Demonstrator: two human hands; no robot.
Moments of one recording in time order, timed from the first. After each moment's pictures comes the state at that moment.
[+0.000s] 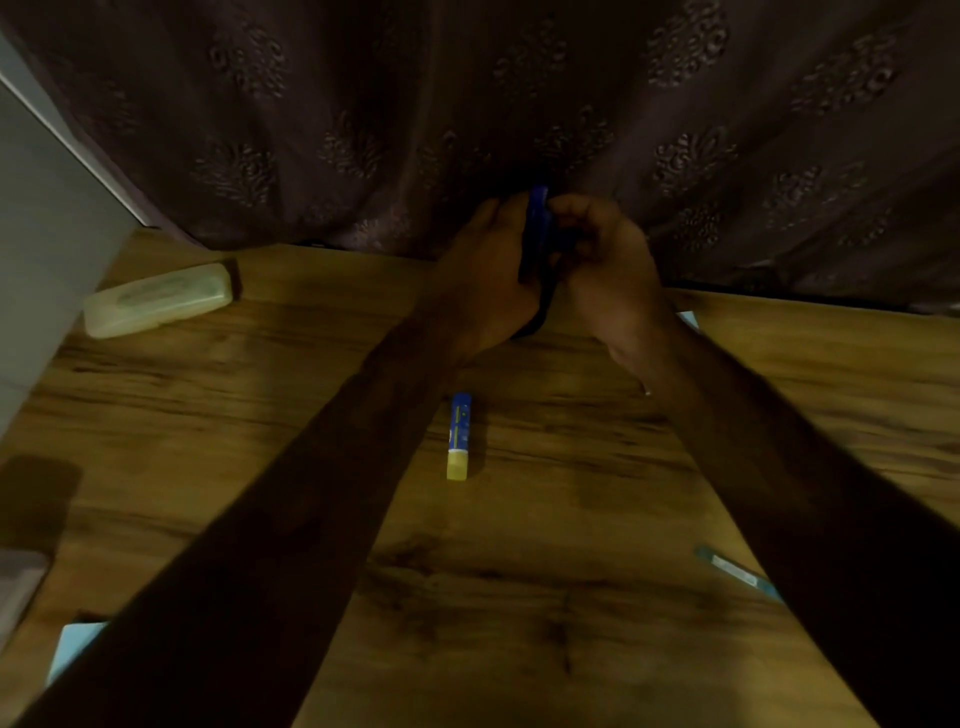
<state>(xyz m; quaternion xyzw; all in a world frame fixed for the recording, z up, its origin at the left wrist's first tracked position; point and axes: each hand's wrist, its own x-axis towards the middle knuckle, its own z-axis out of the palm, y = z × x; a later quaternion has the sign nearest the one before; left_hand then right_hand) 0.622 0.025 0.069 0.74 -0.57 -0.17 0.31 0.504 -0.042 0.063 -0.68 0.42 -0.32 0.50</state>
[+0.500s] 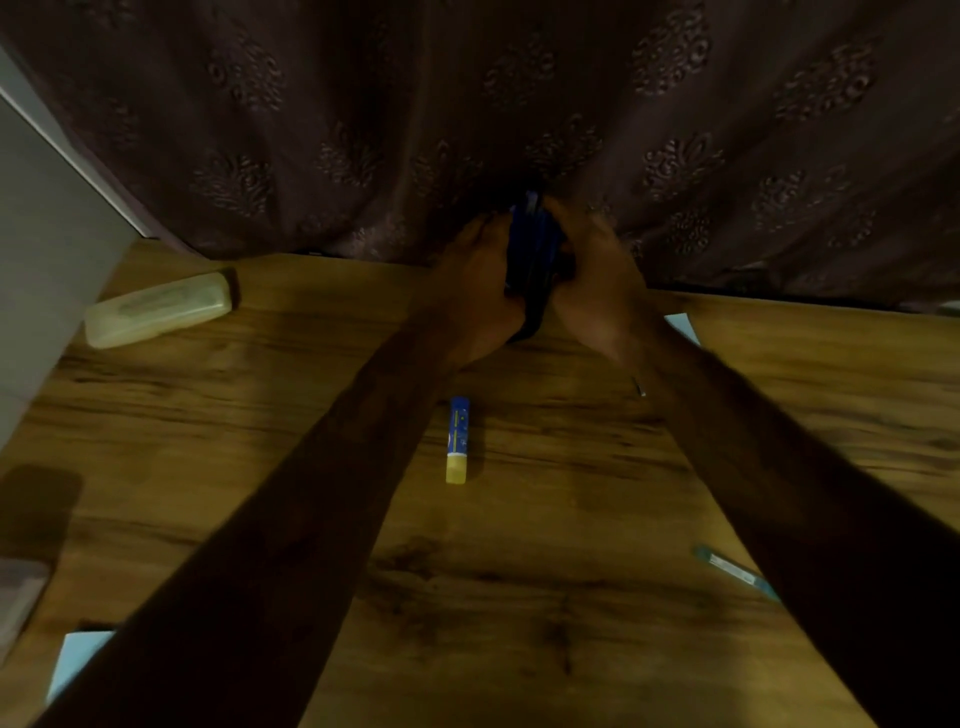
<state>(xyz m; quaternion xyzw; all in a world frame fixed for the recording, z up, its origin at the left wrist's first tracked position) 0.627 0.029 0.062 0.75 -0.57 -0.19 0.29 0.503 -0.049 0.059 -0.80 0.41 -0.23 0.37</state>
